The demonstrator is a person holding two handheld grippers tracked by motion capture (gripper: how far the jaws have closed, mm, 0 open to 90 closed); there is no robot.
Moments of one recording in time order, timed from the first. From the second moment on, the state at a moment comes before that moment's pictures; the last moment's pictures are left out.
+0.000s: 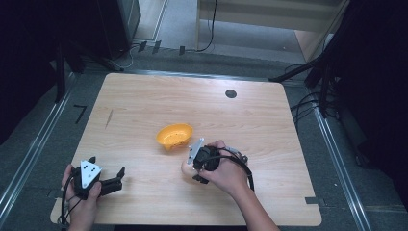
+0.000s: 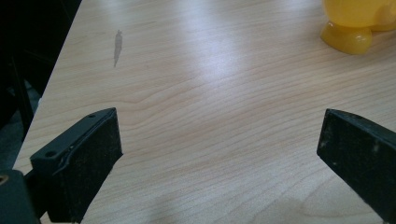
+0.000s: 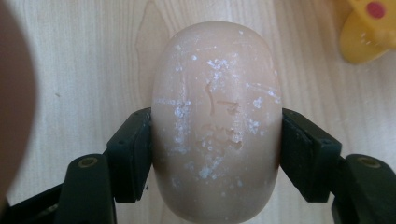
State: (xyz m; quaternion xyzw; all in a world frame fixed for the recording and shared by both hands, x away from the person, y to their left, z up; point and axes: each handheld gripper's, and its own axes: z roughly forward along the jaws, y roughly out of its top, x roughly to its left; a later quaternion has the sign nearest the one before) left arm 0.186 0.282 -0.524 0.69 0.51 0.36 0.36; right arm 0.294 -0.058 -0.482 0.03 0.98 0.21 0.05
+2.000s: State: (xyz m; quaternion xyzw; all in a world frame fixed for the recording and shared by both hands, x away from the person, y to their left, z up) left arm 0.186 0.284 -0.524 0.69 0.51 0.35 0.37; right arm 0.384 -0.001 -0.430 -0.12 0.97 0.21 0.04
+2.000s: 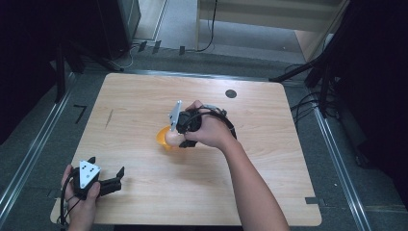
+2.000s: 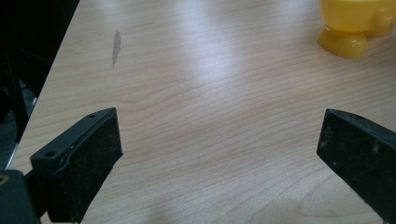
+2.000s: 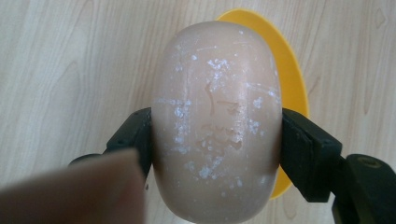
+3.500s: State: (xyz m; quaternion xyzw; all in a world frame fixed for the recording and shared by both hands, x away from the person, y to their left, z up) left arm 0.186 0.284 -0.524 0.69 0.51 0.35 0.38; right arm 0.414 0.030 -0.448 -0.11 0.98 0.16 0.02
